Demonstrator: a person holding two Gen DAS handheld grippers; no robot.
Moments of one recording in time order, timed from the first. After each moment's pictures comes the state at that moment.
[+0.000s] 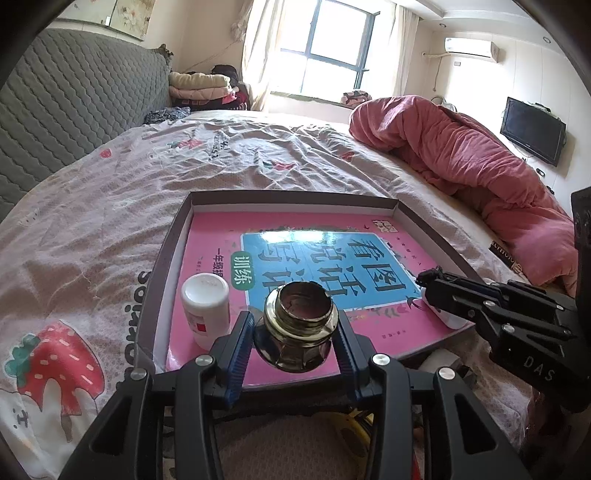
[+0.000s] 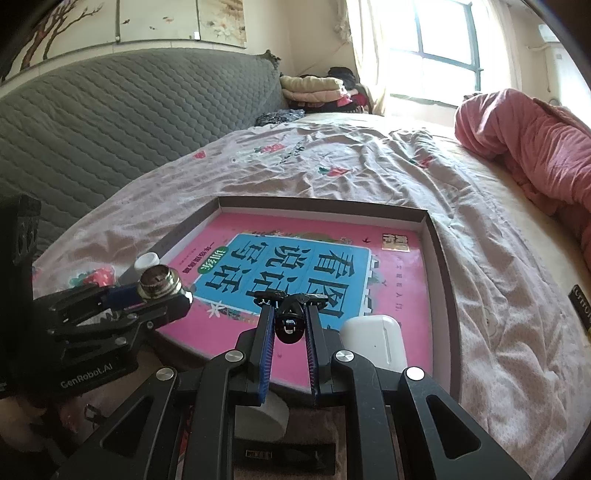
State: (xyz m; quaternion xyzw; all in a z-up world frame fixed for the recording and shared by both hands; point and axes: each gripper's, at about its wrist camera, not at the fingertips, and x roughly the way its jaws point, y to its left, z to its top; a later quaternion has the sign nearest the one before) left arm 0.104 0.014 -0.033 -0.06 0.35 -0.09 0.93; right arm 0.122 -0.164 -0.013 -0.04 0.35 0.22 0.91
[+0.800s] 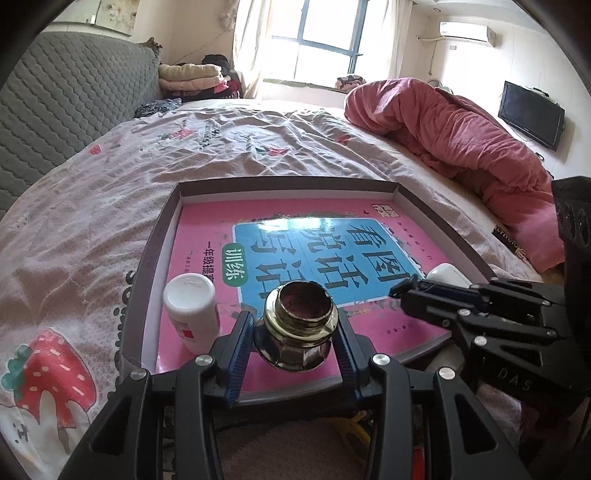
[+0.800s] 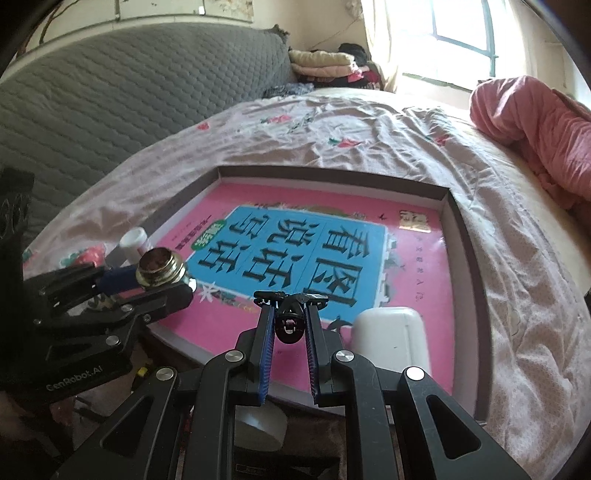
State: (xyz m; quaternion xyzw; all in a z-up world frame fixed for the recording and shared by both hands) left arm 0.115 0.007 -0.040 -0.03 0.38 -0.10 0.92; right arm 0.142 -0.150 -0.034 -0.06 0.39 0.23 0.89
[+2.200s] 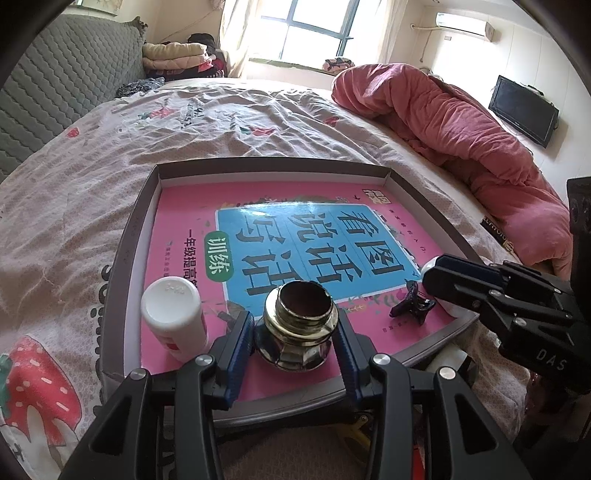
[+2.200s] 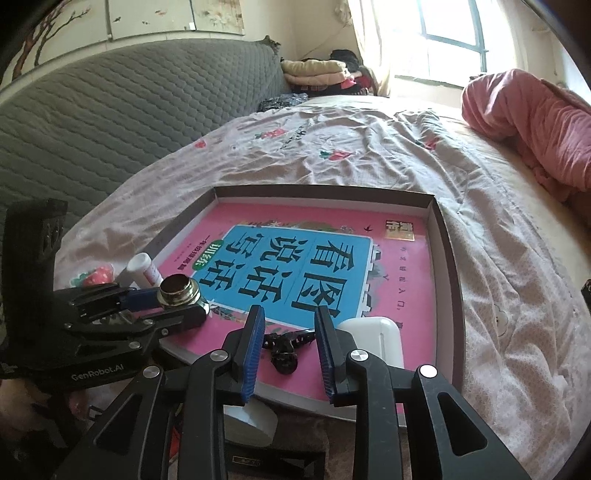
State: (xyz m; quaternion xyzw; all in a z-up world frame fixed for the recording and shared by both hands) left arm 0.132 0.010 -0.045 -0.05 0.42 -0.14 0.90; right arm 0.141 -0.170 -0.017 -0.03 0.38 0.22 0.90
